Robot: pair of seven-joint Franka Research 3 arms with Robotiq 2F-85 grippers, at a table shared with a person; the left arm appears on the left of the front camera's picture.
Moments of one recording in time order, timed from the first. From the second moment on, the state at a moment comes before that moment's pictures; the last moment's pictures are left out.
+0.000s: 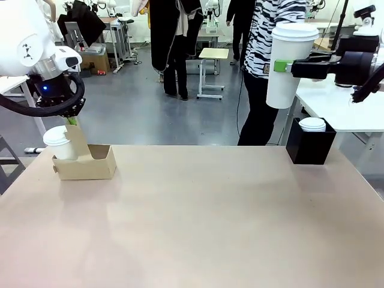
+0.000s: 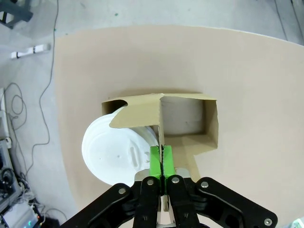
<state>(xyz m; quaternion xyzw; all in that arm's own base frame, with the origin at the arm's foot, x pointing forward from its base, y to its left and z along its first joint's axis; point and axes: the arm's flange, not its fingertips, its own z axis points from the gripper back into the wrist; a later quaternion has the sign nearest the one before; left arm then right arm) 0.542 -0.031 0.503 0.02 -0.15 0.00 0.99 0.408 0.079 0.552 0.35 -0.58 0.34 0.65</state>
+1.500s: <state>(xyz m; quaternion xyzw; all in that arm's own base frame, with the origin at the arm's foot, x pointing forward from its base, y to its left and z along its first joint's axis) 0.383 -0.241 0.634 0.02 -0.15 0.02 0.99 0.407 0.079 0.553 0.35 -0.58 0.34 0.65</state>
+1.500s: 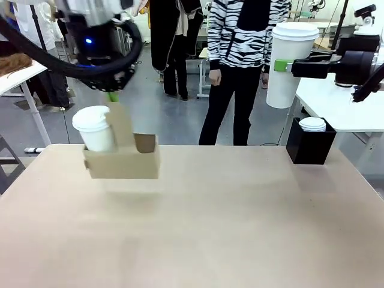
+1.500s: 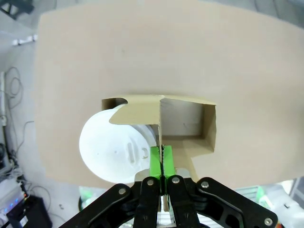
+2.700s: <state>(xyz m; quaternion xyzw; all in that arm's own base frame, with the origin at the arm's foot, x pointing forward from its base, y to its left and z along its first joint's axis) 0.368 -0.403 0.506 0.01 -0.14 -0.02 0.99 0.407 0.079 0.553 0.35 -0.58 0.34 0.65</state>
